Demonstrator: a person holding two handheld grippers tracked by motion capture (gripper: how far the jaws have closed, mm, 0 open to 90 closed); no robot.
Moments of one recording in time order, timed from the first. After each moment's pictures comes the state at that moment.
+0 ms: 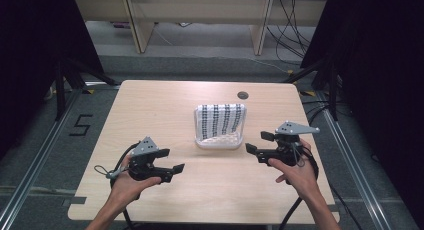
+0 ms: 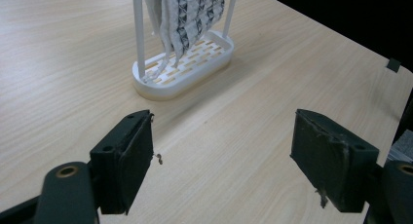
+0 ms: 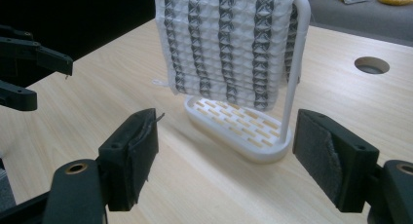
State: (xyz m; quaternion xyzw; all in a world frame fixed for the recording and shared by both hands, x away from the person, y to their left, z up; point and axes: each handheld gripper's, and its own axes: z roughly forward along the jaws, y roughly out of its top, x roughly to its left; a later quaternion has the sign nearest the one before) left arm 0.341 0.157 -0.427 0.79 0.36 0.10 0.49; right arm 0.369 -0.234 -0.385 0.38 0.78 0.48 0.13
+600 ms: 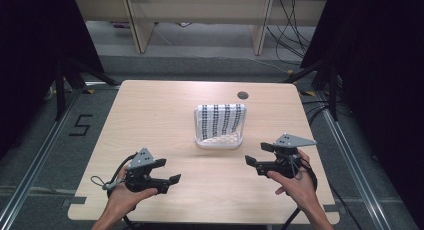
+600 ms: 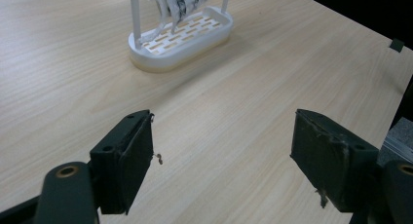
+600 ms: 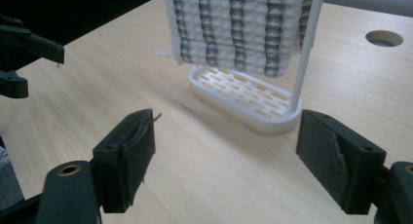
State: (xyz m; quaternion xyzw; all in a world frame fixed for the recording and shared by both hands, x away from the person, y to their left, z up) left arm 0.320 0.166 -0.447 0.79 0.36 0.10 0.48; right arm 0.349 -0.234 -0.409 0.39 0.78 0.47 0.12
